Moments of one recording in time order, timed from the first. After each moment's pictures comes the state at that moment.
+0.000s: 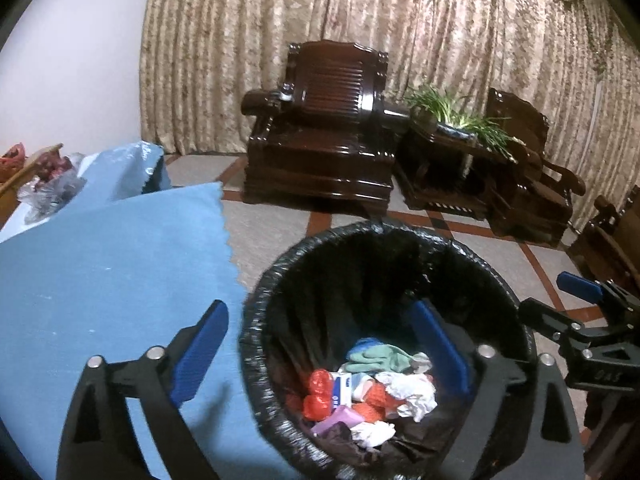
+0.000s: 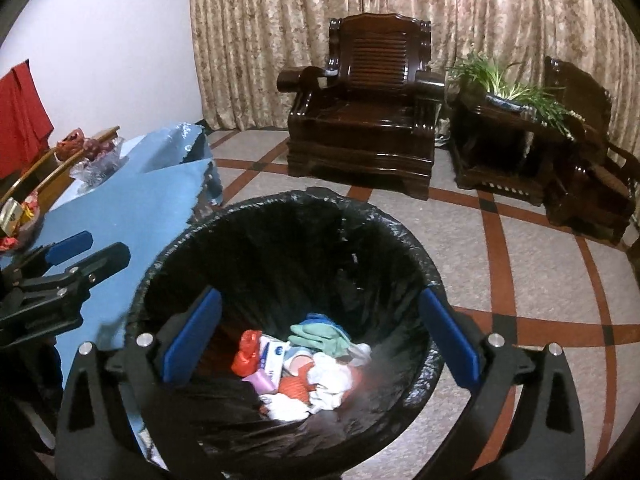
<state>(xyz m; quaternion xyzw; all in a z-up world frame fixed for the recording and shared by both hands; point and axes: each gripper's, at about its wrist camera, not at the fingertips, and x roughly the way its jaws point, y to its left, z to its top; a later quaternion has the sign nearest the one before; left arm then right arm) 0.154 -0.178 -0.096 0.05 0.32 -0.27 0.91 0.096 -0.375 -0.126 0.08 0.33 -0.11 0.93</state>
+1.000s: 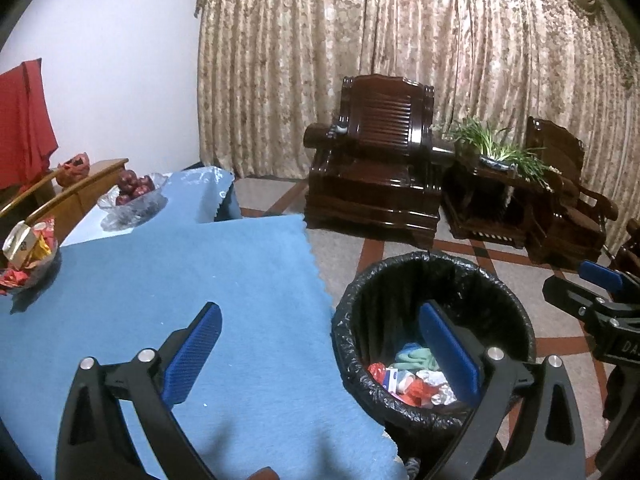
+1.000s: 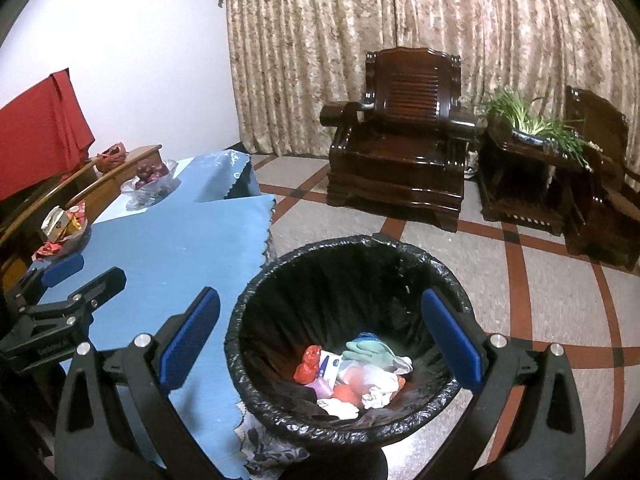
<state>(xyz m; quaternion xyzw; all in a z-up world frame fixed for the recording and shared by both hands) 0.093 -0.096 -0.019 0.04 0.27 -0.18 0.94 0.057 -0.303 -0.037 0.07 0.29 -0.06 0.95</state>
